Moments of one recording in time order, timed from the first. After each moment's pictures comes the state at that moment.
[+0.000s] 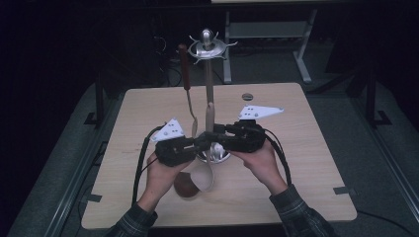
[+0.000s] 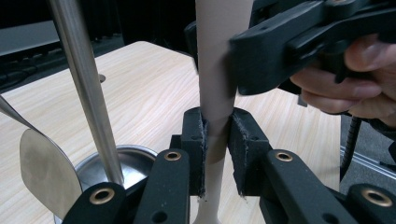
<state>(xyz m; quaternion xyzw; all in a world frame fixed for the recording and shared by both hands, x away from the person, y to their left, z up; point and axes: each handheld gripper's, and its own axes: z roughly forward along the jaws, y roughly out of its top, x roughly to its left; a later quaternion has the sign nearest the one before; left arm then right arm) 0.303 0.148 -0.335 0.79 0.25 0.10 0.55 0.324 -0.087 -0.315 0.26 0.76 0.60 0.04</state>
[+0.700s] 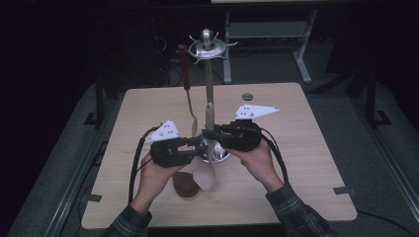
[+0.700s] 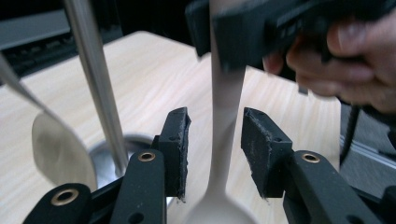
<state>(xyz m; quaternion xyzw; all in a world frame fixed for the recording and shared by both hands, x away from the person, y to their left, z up) 0.303 0.167 -0.336 0.81 0.24 0.10 0.52 0.326 -0.080 -0.314 0.24 0.76 0.60 0.05</state>
